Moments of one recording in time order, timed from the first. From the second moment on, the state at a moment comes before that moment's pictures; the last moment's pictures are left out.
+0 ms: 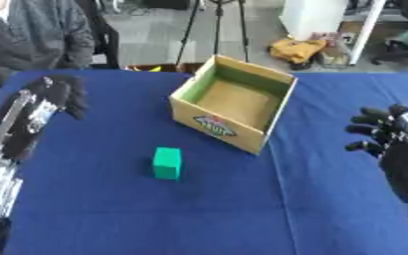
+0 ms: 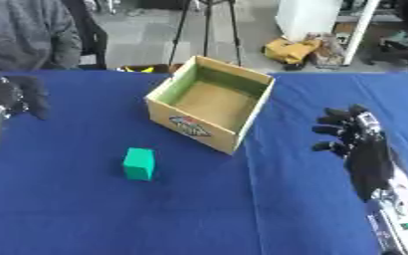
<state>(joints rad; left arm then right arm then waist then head) -0.15 0.38 0.10 -1.86 0.00 0.00 -0.22 -0.26 -0.30 0.11 -1.61 -0.34 0.00 0.02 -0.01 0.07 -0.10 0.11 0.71</state>
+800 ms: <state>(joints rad) -0.41 0.69 -0.20 -1.71 -0.45 -0.05 -0.50 -0.26 -0.30 0.12 -1.61 -0.34 0.01 0.02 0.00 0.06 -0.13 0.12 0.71</state>
